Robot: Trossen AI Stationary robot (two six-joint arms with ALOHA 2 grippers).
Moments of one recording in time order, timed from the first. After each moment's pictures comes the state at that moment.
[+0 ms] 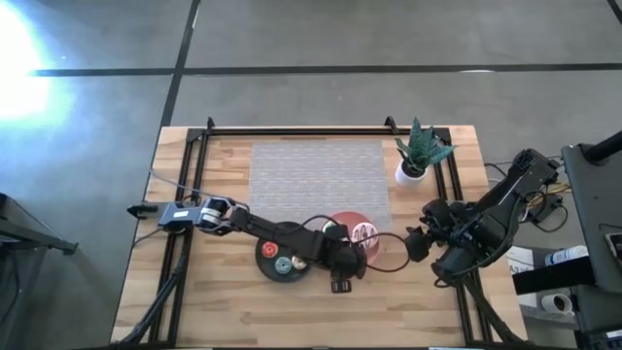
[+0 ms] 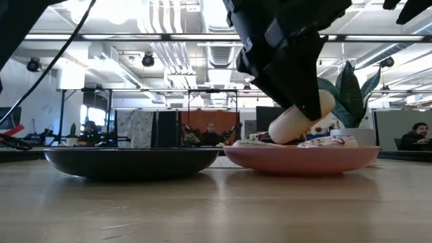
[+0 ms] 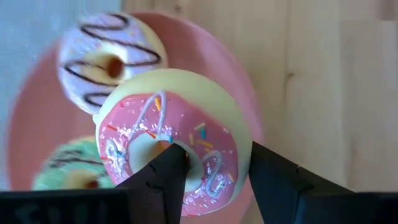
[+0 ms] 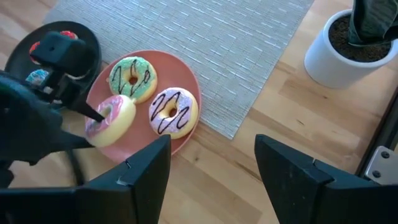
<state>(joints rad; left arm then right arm) -0.29 2.31 2.06 -0.81 -0.25 -0.27 0.79 1.29 1.30 -1.57 0.63 1.83</state>
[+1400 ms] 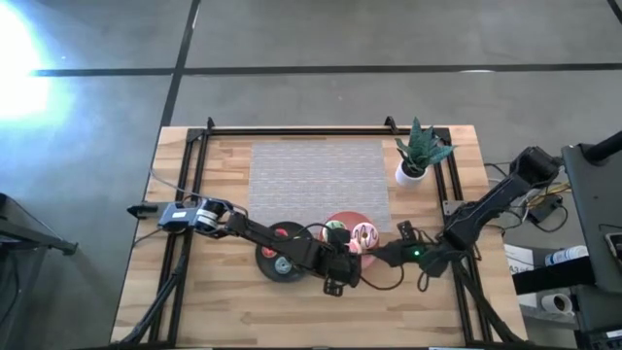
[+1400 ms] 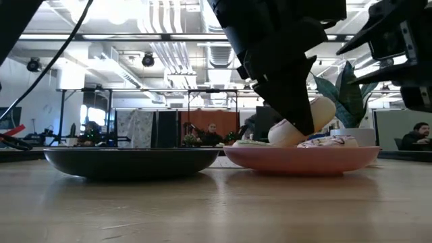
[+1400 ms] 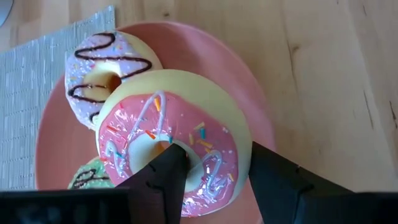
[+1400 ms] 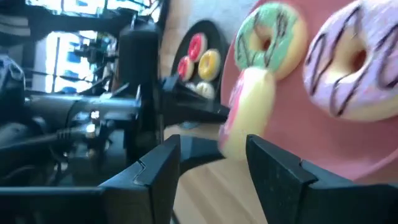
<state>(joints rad) -0.32 2.27 1.94 -0.69 -0.36 -0.04 0.72 1.22 0.43 0.21 0.75 1.73</state>
